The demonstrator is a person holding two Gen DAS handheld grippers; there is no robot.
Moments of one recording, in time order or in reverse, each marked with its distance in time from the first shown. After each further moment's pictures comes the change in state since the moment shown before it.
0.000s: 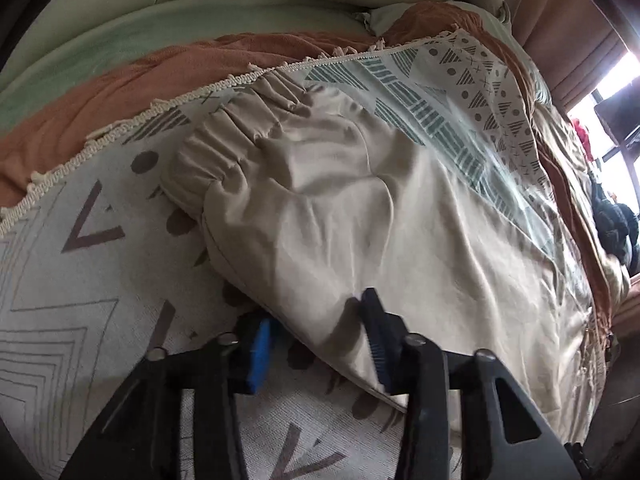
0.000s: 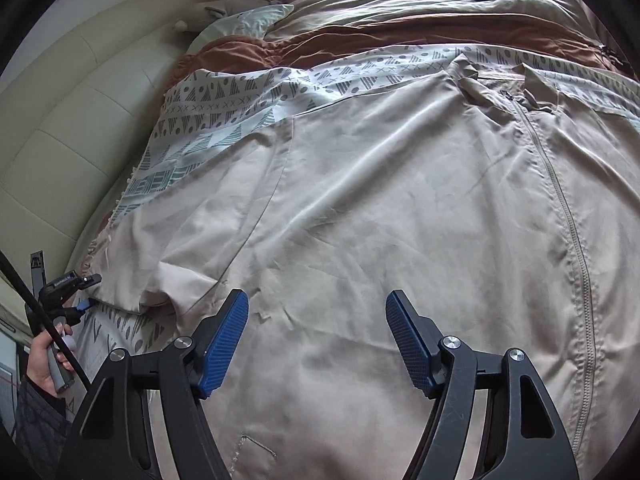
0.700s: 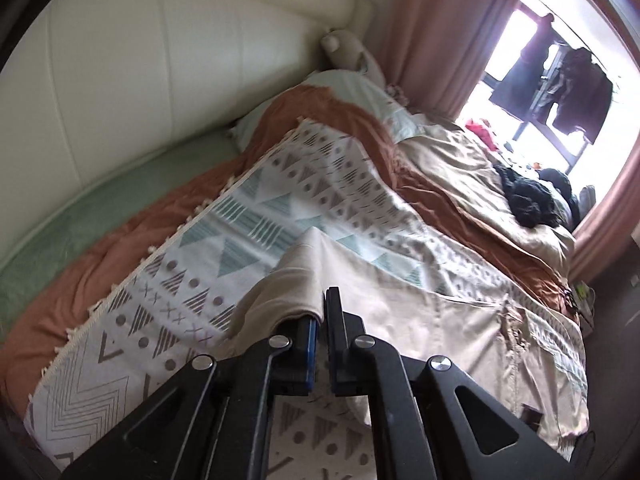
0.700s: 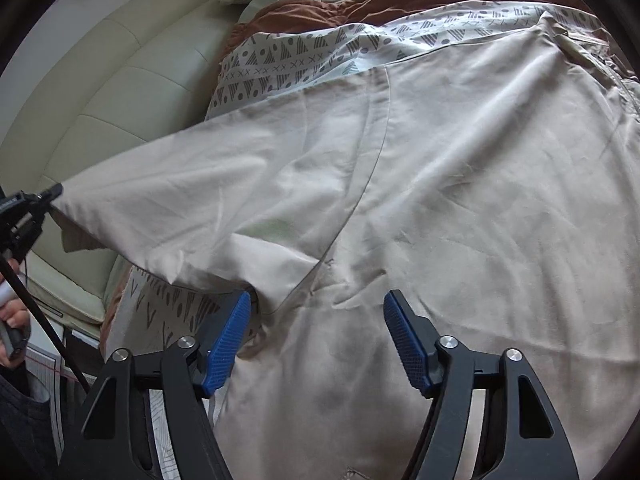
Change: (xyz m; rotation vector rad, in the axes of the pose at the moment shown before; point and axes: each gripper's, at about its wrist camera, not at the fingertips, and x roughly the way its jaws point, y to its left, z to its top) left arm -0.184 -0.124 0.023 0.293 -0.246 -0.213; right arm 0.066 0.023 -0.002 -0.013 0.127 0.235
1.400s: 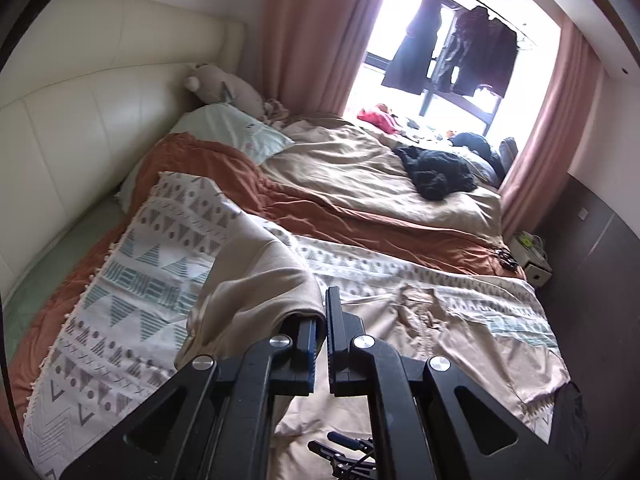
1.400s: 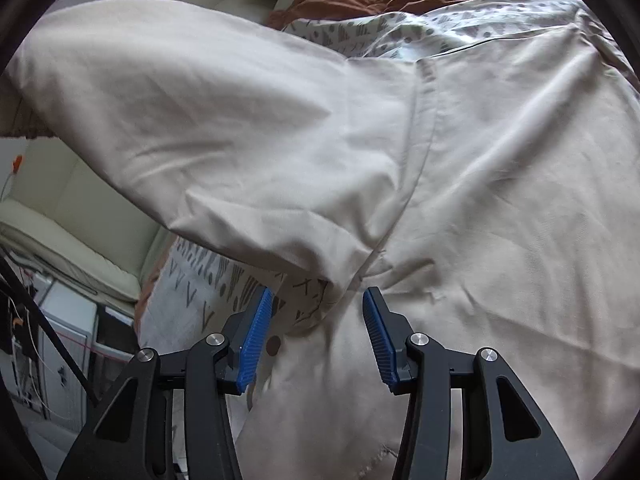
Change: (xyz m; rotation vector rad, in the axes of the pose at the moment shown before) left arm -0.044 -0.194 0.004 0.249 -0.029 -0.212; right arm -0.028 -0.004 0.015 0.020 0.003 0.156
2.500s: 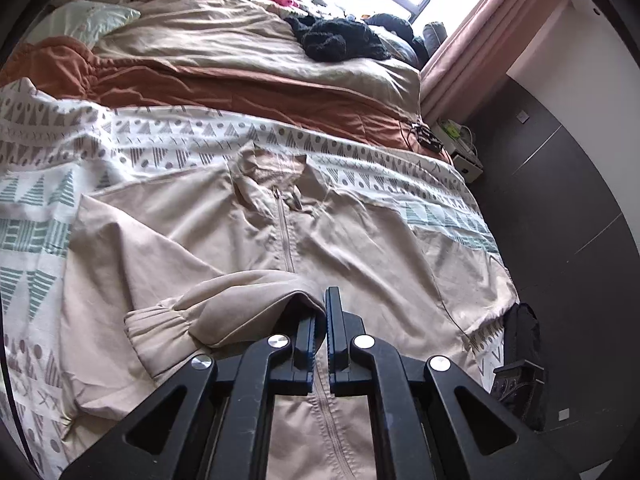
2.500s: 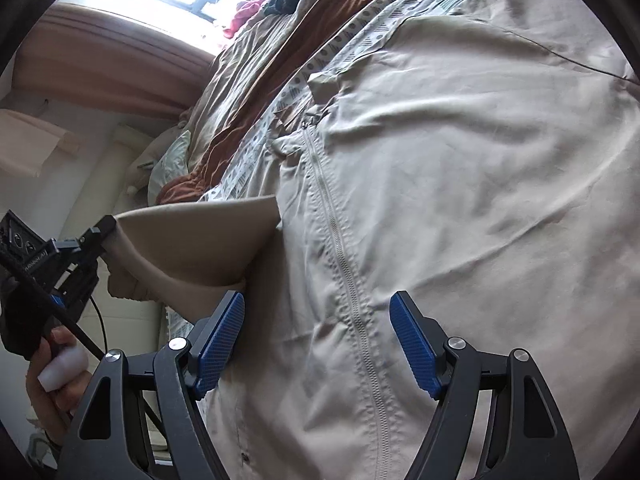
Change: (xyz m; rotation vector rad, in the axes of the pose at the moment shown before) left arm 0.187 -0.199 -0.124 0.062 0.425 -0.307; right arm -0.268 -0.145 -0.107 0.546 -0.389 -0.184
